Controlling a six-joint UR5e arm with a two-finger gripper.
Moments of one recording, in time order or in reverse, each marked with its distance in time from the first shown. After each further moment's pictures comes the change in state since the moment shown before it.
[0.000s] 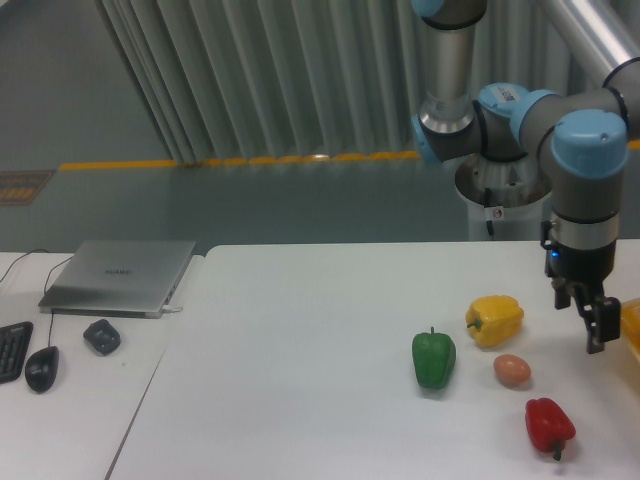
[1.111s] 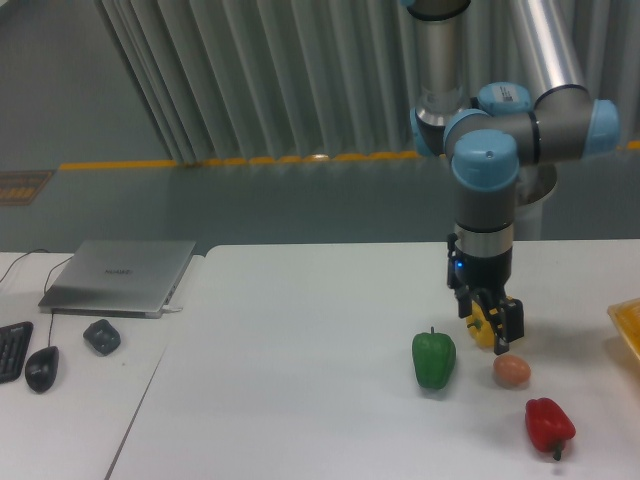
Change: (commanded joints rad) arm -0.150 0.034 -0.146 0.156 -0.043 -0.480
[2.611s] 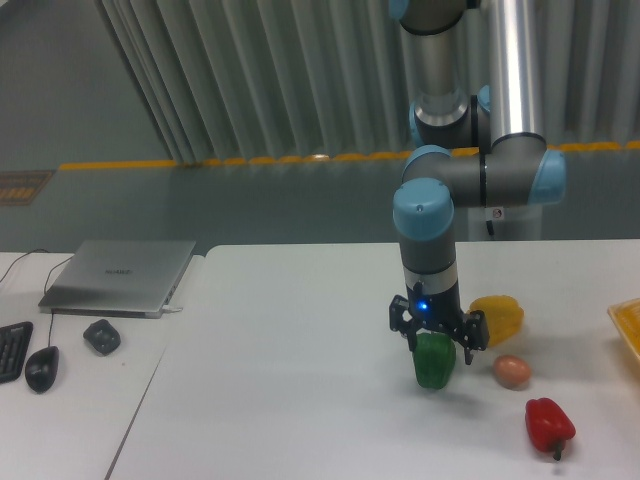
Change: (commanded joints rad) arm -0.117 -0.135 0.015 0.003 0.075 -0.720
